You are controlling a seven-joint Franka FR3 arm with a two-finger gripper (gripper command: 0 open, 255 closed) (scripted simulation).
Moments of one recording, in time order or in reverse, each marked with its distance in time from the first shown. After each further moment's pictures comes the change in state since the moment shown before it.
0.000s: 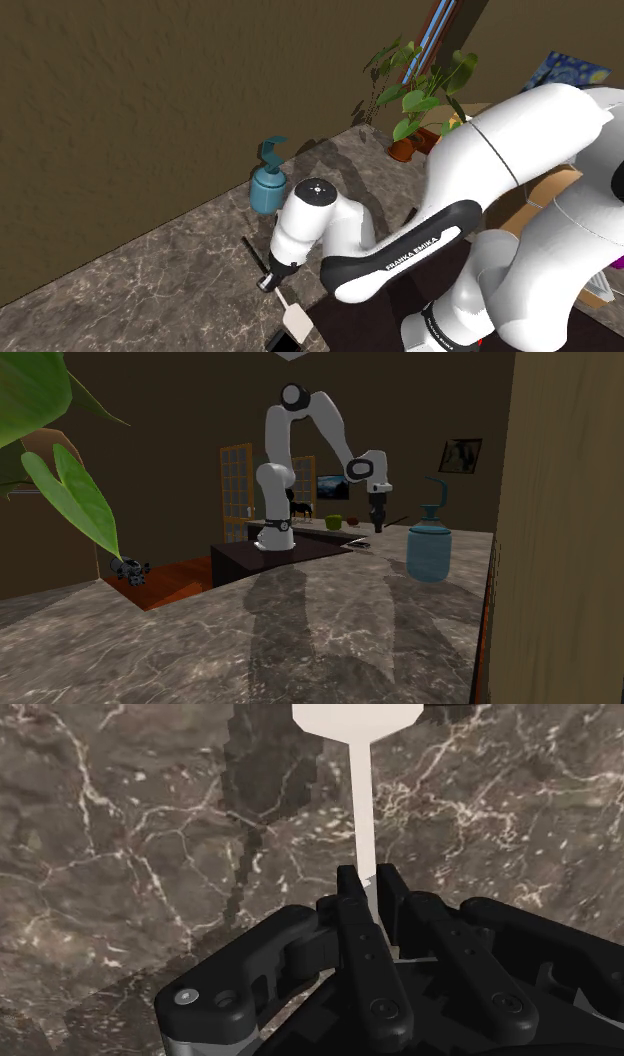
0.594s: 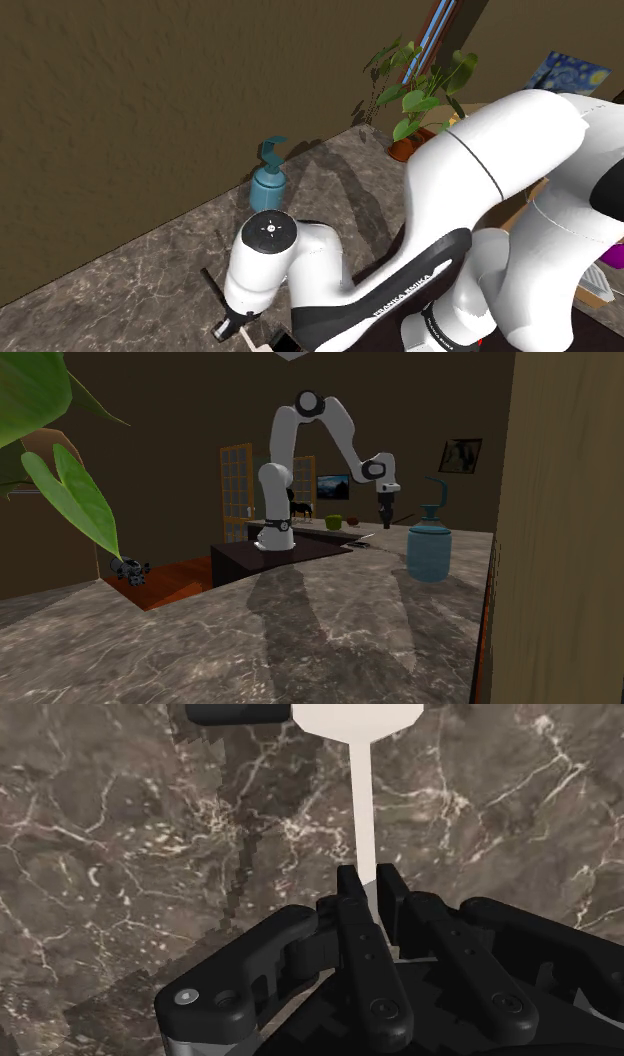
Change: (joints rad) arm 0.131 0.155 0.072 0.224 -0.089 -0.088 0.268
